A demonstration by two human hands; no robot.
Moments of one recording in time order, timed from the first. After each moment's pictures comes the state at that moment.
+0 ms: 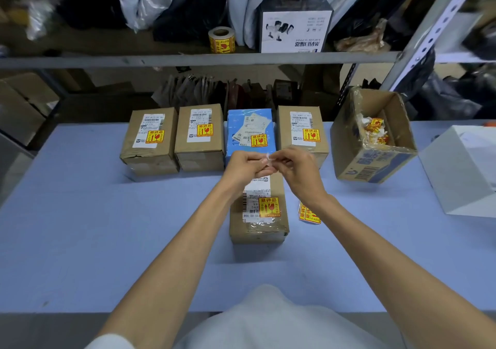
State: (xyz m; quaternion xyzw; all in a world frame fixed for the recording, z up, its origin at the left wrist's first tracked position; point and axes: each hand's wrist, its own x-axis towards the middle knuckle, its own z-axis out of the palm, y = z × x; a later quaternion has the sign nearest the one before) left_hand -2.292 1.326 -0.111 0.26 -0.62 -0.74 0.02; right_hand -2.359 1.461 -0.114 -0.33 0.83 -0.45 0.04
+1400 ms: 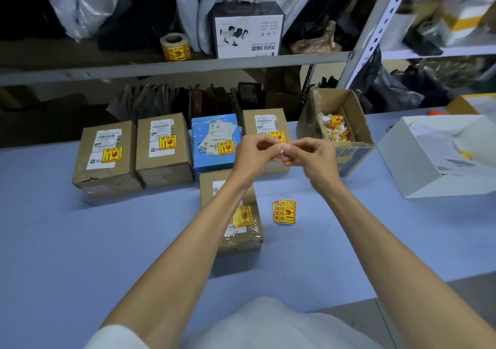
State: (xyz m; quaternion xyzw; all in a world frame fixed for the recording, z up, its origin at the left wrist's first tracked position) left_hand -2.361 1.380 -0.096 0.12 -0.75 -0.63 0.11; right_hand -2.403 1.521 -0.085 -0.14 0.73 -0.66 0.11
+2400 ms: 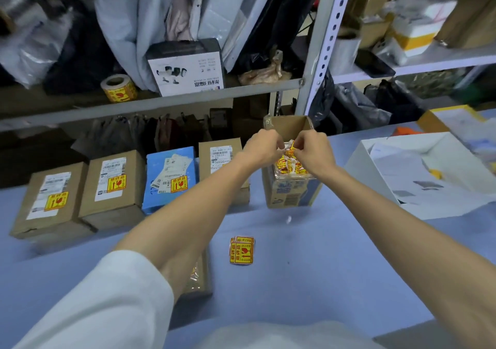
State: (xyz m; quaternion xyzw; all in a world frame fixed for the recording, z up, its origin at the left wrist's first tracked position) left_hand -2.543 1.477 -0.073 0.02 -0.97 -0.25 -0.02; right_hand -2.577 1.615 -0.085 -0.17 0.95 -0.27 -0.03
